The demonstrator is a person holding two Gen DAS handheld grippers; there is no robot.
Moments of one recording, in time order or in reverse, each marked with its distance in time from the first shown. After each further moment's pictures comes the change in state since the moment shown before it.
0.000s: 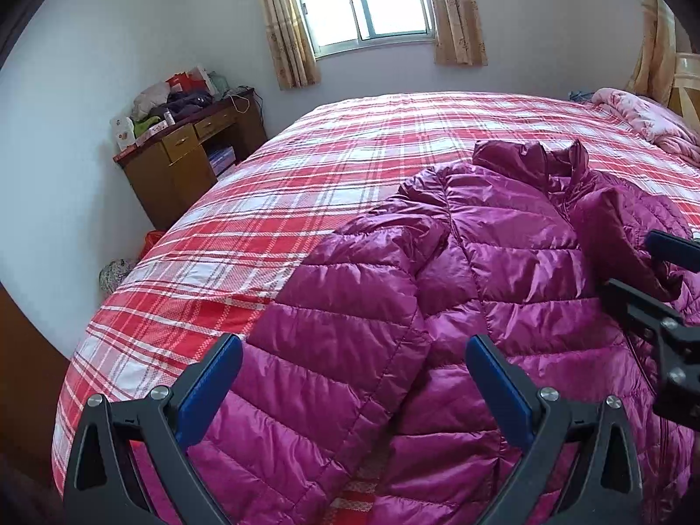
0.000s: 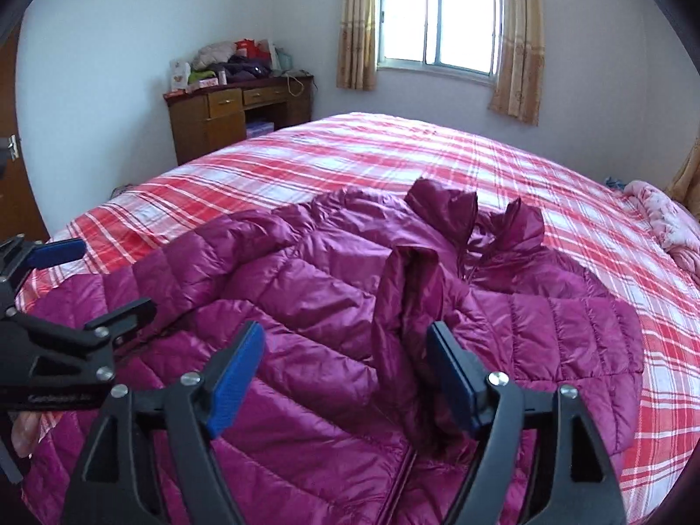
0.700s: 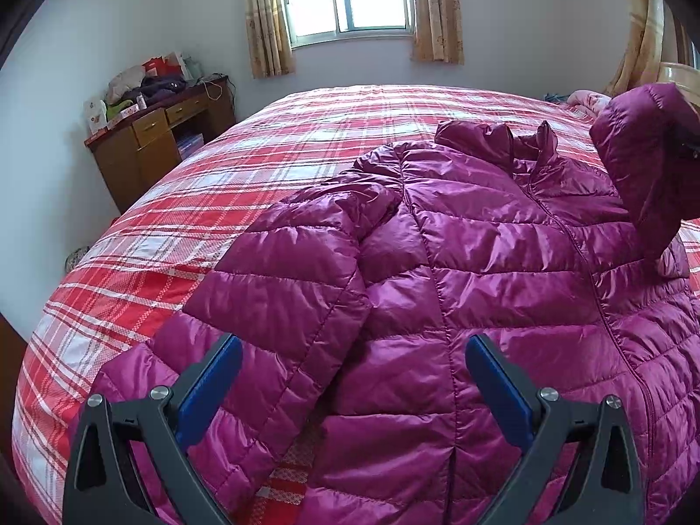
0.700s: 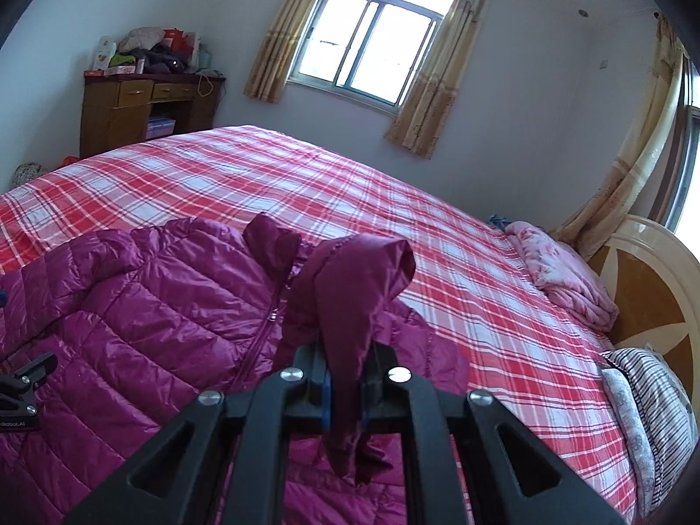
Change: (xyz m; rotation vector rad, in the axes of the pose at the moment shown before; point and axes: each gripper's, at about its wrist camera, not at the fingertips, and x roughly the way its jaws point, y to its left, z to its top) left arm 0.018 -0.023 -0.026 -0.019 0.024 -0.125; right arm -0.019 -0.054 0.026 -0.084 0.019 -0.416
